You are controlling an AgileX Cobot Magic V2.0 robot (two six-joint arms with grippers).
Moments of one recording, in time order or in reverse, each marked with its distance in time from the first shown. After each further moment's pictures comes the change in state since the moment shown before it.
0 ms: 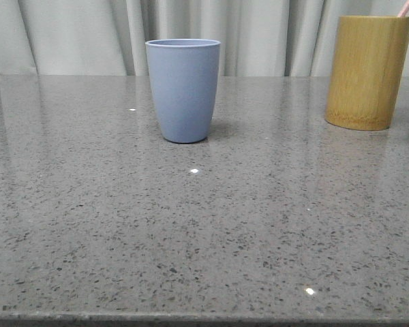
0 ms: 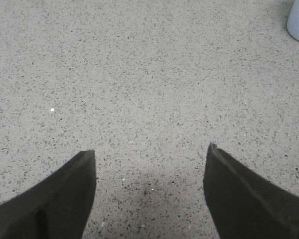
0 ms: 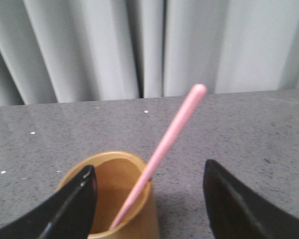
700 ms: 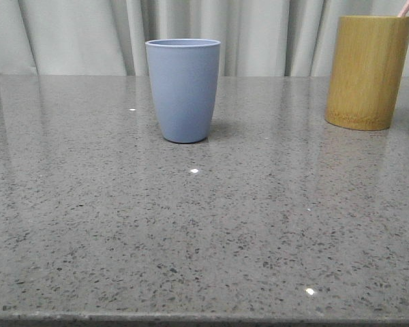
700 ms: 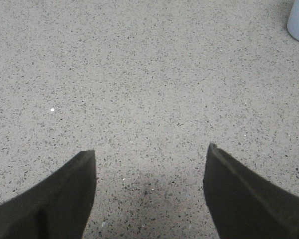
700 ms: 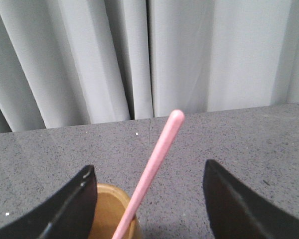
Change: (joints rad) left arm 0.000 0.000 0.000 0.000 0.000 0.000; right arm -0.023 0.099 -0.004 0.031 -0.172 0.000
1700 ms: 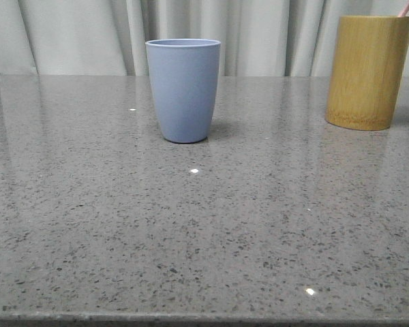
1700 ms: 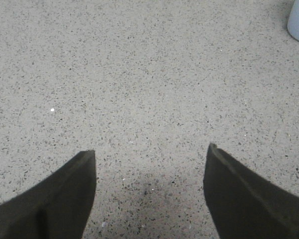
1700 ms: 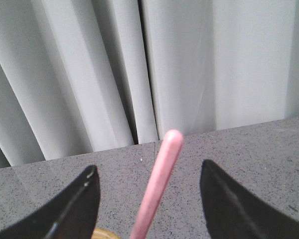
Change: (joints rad) left arm 0.000 0.000 0.000 0.000 0.000 0.000; right arm 0.000 0.154 -0.006 0.021 -0.238 0.052
